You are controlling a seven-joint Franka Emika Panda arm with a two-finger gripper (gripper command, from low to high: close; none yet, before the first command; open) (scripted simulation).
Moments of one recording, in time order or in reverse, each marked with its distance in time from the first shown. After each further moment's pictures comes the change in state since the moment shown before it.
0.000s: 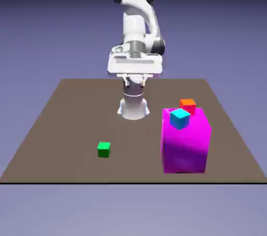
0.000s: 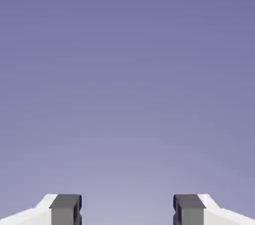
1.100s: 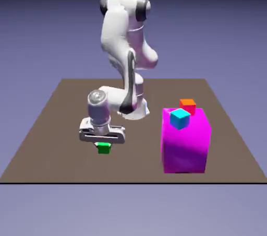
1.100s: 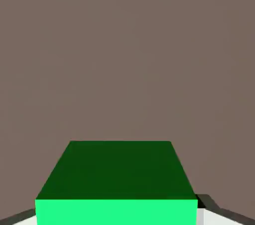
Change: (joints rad) arm -0.099 0.701 -0.215 0.209 -0.004 -0.443 -0.161
